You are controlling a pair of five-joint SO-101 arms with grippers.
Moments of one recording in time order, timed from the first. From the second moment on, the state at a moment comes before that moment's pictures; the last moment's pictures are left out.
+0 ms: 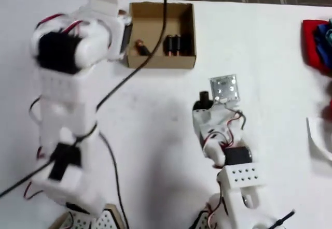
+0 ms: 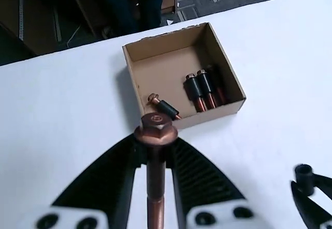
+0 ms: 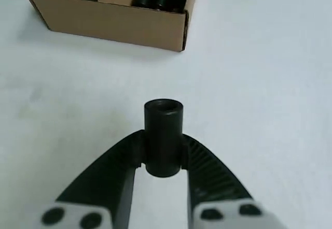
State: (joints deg) left arm 7.2 4.6 -58.4 101.5 -0.7; right arm -13.1 -56.2 73.9 28.0 4.1
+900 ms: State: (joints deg) left arm 14.3 -41.3 21.5 49.6 9.1; right arm -24.8 -79.9 96.6 -3.5 -3.5
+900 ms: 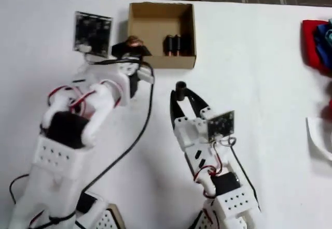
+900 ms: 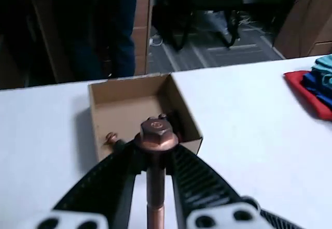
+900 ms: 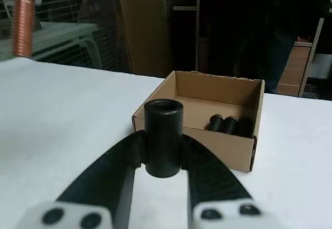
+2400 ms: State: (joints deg) left arm 27.2 -14.2 7.6 46.0 9.2; right arm -25.6 -89.3 96.7 7.9 -4.9
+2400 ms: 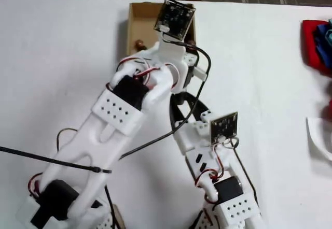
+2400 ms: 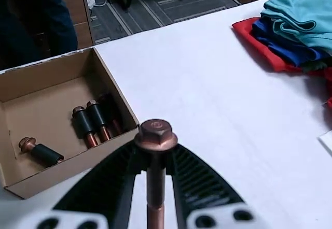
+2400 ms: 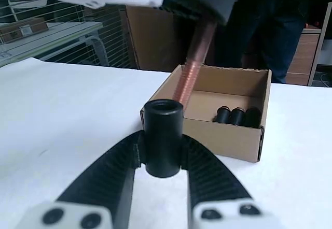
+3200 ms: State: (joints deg) left arm 27.2 -21.6 7.3 50.1 9.2; right arm -25.6 -89.3 96.7 7.9 -4.9
